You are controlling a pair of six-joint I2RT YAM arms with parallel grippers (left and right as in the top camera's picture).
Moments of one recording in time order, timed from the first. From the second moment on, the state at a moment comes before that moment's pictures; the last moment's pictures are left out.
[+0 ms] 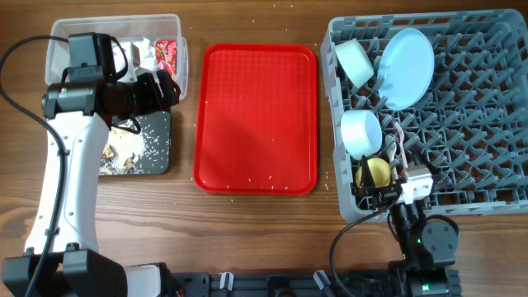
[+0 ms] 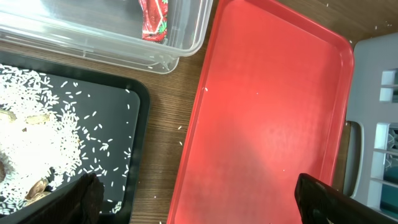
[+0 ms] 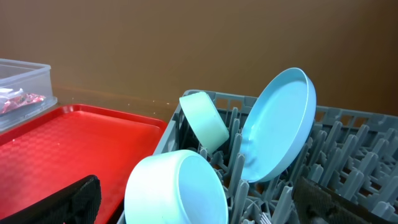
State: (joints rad) left arm 0.09 1.52 1.38 -0.94 0.26 -0.24; right arm 0.07 0.02 0.01 0.01 -0.10 -0.10
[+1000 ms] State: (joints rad) left arm 0.02 0.61 0.30 0.13 0.18 -0.38; right arm 0.07 0.02 0.01 0.00 -0.10 -0.10
